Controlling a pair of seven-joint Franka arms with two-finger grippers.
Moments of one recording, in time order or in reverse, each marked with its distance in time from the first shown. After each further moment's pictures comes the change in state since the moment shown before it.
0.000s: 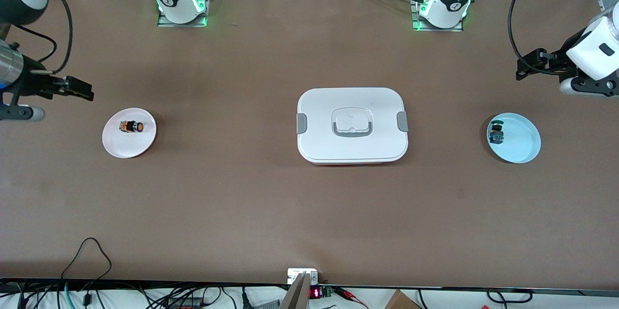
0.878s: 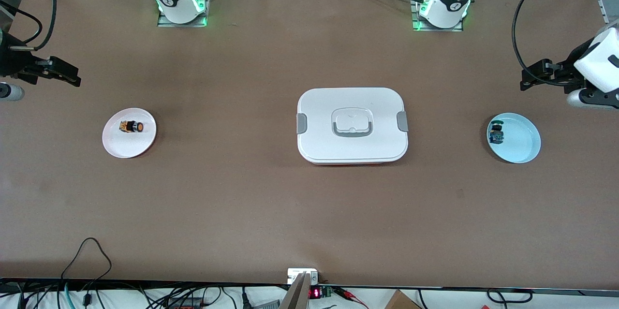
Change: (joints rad) left arm 0.001 0.069 0.003 0.092 0.000 -0.012 0.000; right arm 0.000 -0.098 -0.003 0.004 -0.012 -0.058 0.000
